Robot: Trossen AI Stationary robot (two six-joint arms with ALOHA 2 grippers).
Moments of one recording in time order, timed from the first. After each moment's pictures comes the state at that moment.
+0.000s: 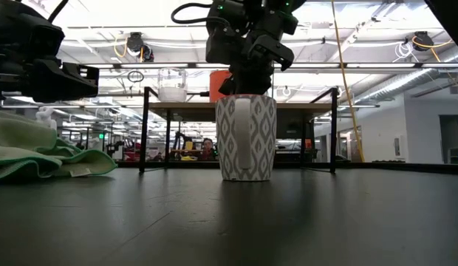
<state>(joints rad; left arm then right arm) 0.03 0.35 0.01 0.12 0.24 0.33 -0.10 1.97 1.57 -0.79 -0.26 -0.35</state>
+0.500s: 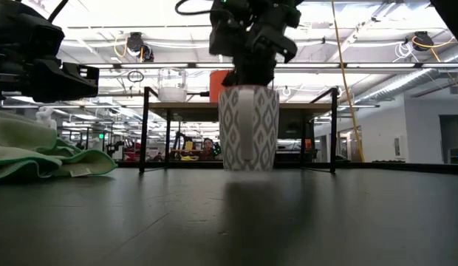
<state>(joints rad) 0.03 0.35 0.01 0.12 0.24 0.33 -0.10 1.94 1.57 -0.82 -0.25 -0.34</state>
